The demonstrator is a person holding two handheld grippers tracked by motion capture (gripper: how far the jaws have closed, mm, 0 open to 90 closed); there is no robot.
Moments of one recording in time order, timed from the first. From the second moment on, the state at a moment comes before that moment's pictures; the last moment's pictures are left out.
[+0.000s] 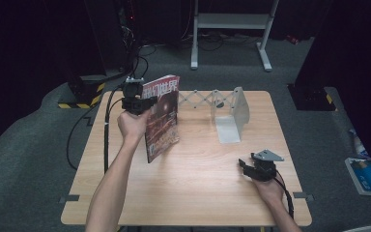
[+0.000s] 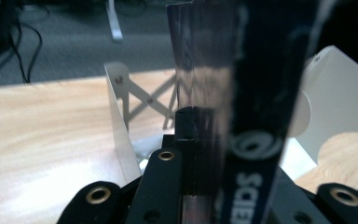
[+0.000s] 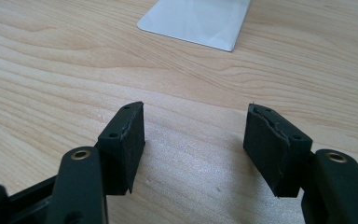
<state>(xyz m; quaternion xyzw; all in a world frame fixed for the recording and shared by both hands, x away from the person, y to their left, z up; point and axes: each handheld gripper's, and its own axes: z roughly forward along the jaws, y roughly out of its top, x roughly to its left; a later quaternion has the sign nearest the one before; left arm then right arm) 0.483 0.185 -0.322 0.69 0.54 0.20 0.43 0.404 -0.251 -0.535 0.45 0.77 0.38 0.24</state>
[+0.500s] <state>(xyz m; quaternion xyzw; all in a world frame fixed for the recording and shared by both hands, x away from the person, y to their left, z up) 0.486 0.177 -0.330 0.67 0.52 0.27 0.46 0.404 -0.251 -0.535 0.45 0.77 0.38 0.24</state>
